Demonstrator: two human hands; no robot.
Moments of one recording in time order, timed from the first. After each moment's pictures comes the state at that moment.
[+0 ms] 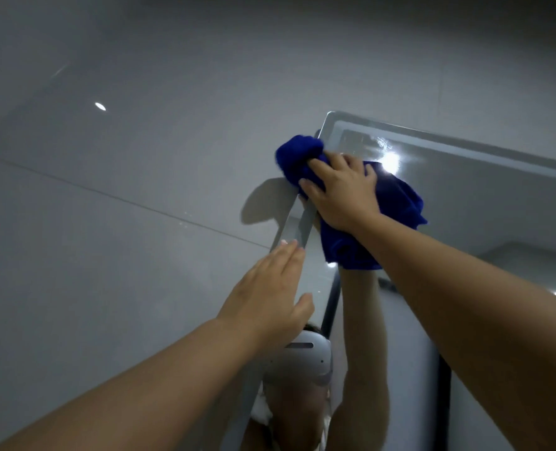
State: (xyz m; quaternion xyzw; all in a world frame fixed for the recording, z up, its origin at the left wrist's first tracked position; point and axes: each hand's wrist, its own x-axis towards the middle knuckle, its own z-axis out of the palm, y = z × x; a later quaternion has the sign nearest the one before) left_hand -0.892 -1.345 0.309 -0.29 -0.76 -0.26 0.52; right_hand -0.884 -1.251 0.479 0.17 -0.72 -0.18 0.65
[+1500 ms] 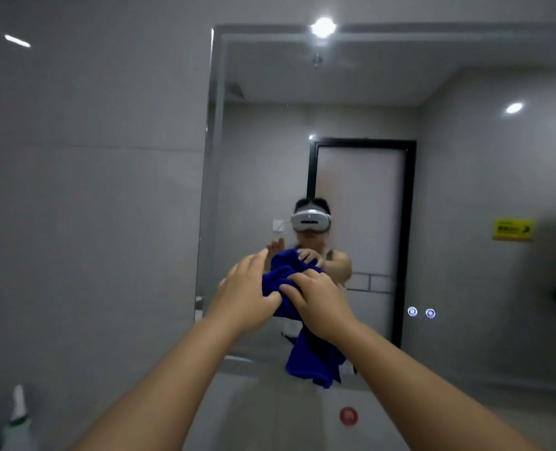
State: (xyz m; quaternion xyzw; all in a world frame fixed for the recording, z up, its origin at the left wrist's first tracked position) left_hand -0.648 -1.271 0.159 -0.22 -0.89 -0.31 0.25; right_hand -0.659 -1.122 0.146 0.13 -0.91 0.13 0.36
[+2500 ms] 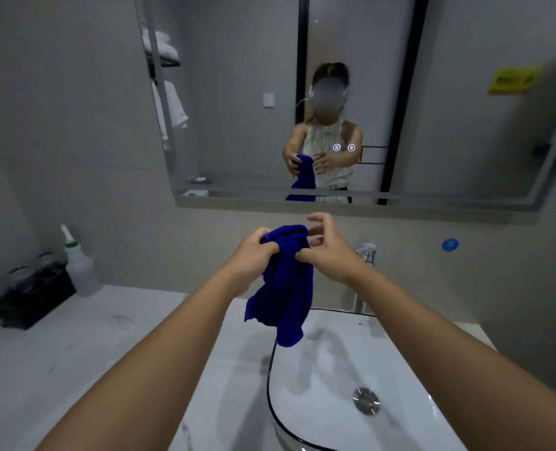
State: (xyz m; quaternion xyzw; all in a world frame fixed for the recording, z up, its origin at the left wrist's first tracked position) left_hand -0.456 -1.147 -0.003 -0.11 -0.78 -0.61 -0.07; right_hand -0.431 -0.994 -0.001 0.06 -0.84 0.53 0.08
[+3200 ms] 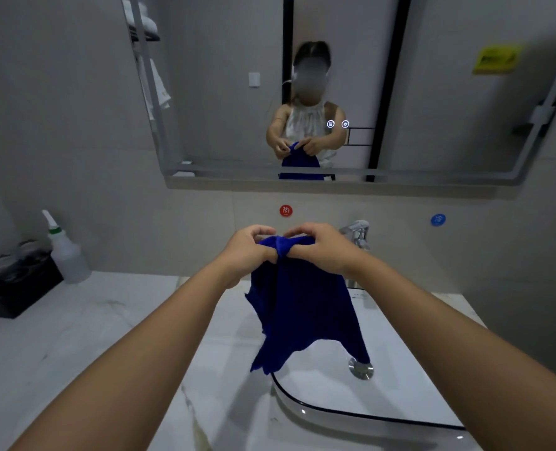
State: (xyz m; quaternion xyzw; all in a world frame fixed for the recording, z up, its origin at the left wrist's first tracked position) left_hand -0.447 -1.169 -0.024 -0.13 -0.80 -0.58 -0.12; right_hand -0.404 -1.013 -0.009 0.07 -0.90 0.43 0.00
